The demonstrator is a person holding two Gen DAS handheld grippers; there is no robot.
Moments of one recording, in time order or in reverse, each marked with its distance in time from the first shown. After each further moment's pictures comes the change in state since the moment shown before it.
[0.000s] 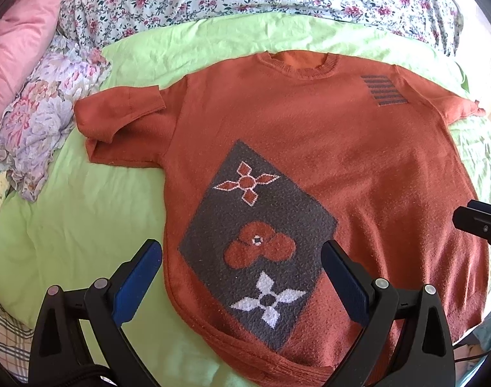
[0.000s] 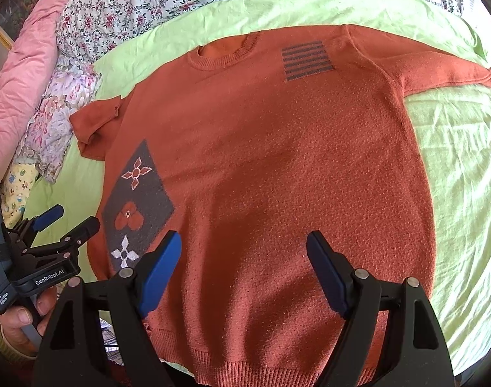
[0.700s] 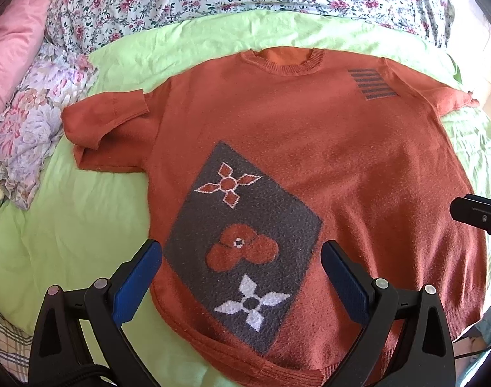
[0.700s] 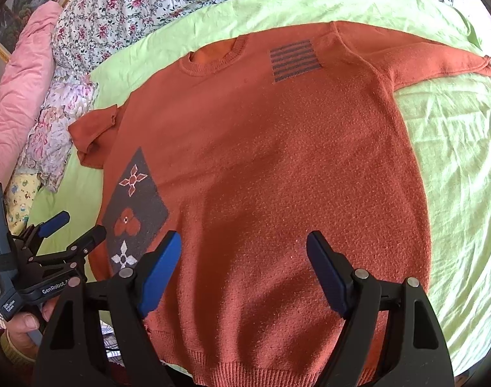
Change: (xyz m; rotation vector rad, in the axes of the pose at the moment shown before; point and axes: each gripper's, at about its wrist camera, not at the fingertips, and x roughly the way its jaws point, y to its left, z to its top) left arm 0.000 -0.018 0.003 0.023 -0.044 -0.022; right arm -0.004 -0.016 0.001 0.042 -0.004 0.010
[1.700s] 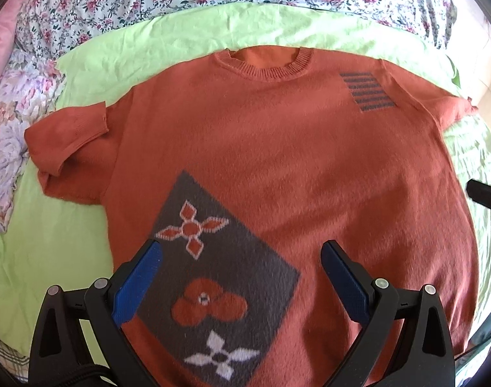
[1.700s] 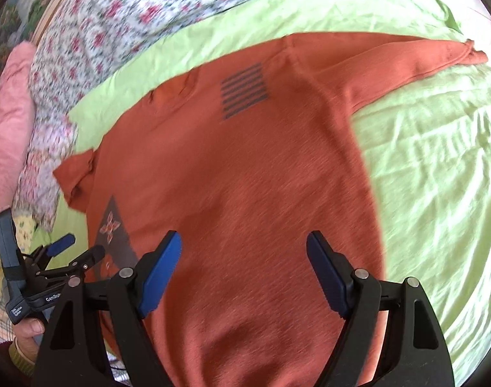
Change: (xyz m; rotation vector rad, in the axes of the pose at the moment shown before) left arm 0.044 -0.021 0.059 0.009 0.052 -0.054; right arm -0.012 -0.070 0.044 0.110 -0.095 -0.042
